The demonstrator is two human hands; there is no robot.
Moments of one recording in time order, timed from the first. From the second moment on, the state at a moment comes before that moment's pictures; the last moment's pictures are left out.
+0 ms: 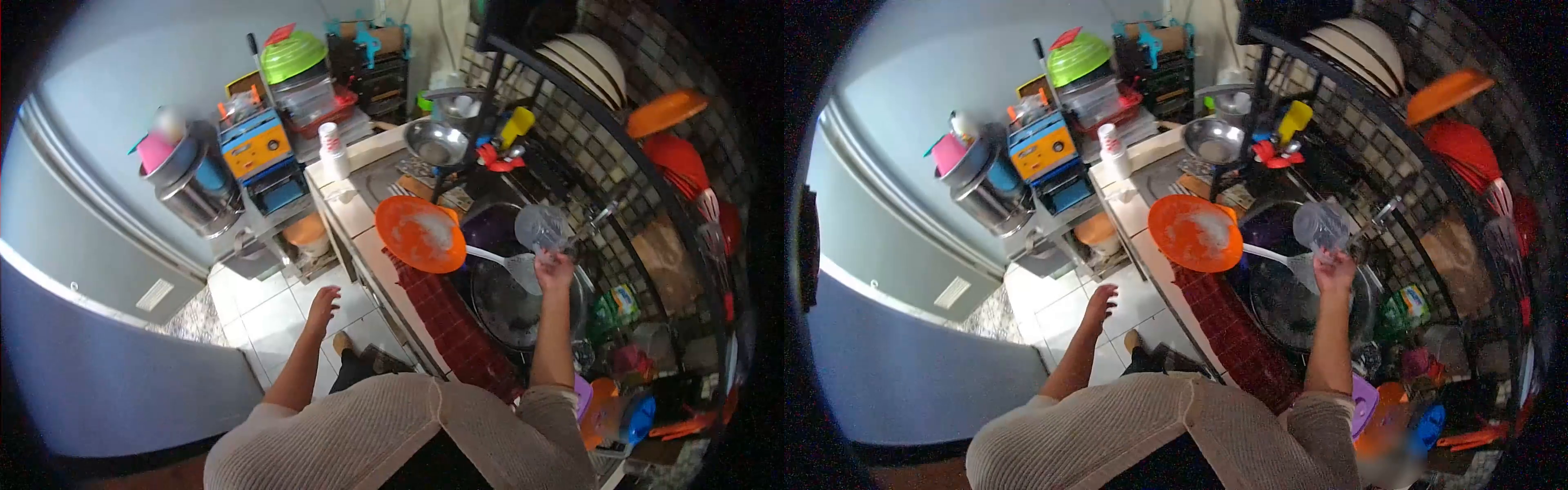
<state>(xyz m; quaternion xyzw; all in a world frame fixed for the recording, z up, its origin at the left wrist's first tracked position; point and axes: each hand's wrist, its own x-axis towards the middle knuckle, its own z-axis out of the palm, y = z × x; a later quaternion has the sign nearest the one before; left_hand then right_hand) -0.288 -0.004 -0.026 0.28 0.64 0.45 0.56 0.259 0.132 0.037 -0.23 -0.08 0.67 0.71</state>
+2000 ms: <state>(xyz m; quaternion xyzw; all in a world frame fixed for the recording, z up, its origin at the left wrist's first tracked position) -0.411 0.627 0.206 0.76 0.64 0.10 -0.08 -0.092 0.171 0.176 -0.41 -0.25 0.62 0.62</state>
